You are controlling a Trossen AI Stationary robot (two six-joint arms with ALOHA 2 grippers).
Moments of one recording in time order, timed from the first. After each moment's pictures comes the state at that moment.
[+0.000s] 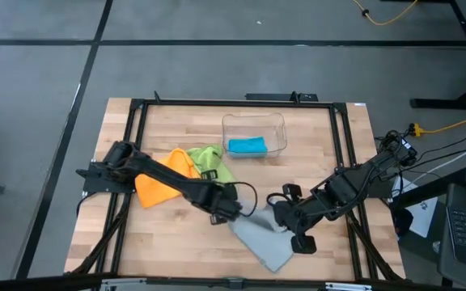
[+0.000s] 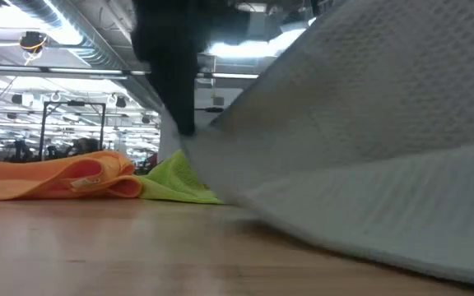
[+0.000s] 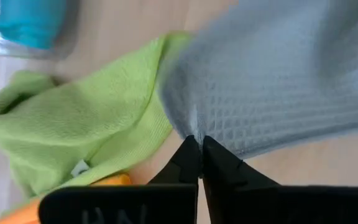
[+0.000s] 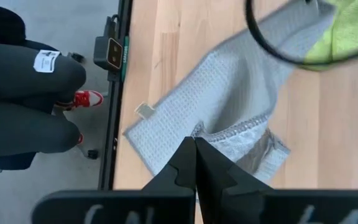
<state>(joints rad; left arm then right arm) -0.35 1.95 1.56 -1.05 -0.40 -0.58 0.58 1.62 1.69 -1.14 0.07 0.52</state>
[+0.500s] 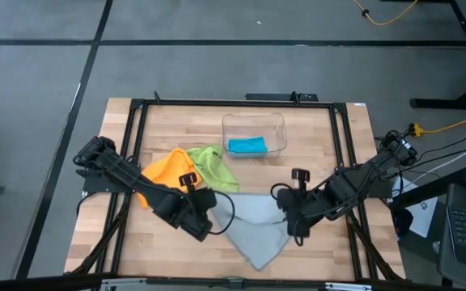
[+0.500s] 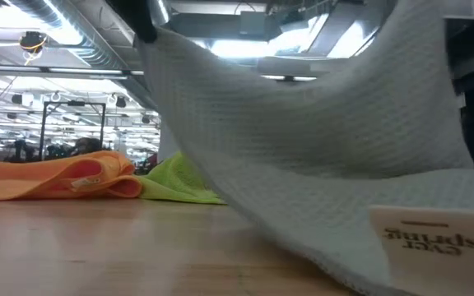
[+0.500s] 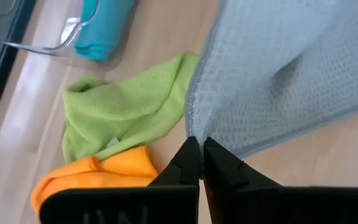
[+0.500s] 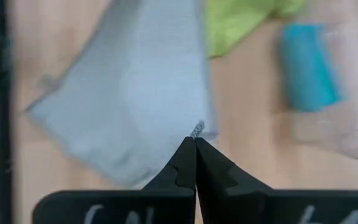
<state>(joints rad) -0.54 1.75 1.56 -1.20 -0.59 -0.79 0.58 1.62 1.69 -1.34 0.39 0.61</state>
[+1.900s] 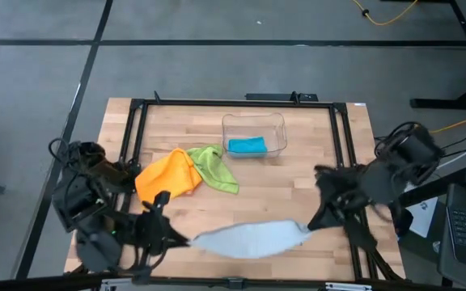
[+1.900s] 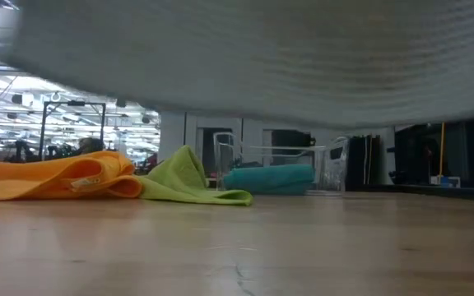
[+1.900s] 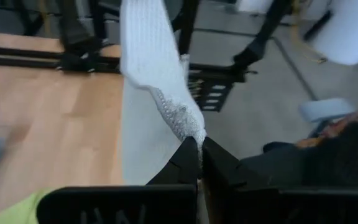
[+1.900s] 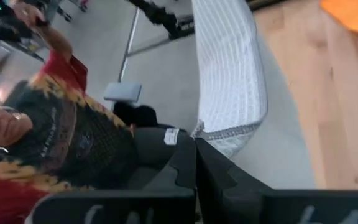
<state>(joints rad) -0.89 1.76 2.36 -1.21 -0.62 -0.62 0.67 1.62 2.32 -1.29 0.00 0.76</state>
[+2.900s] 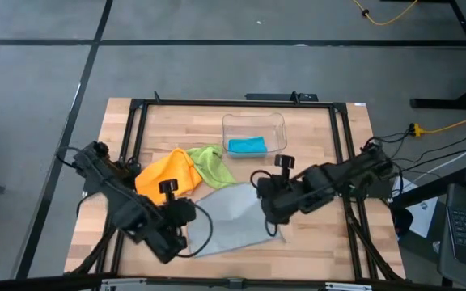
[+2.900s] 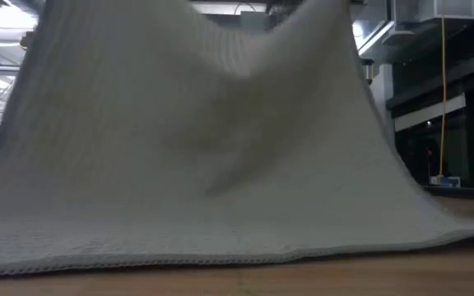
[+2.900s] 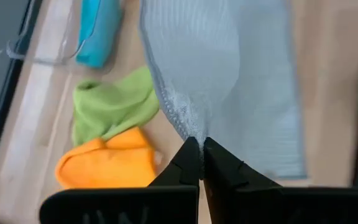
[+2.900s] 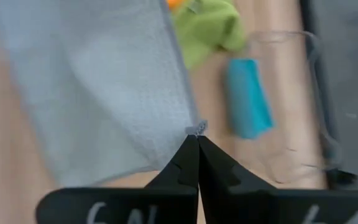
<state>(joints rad) -0.72 1.76 1.93 -1.57 -0.57 -0.88 0.45 1.87 2.10 -1.57 0.51 0.47</state>
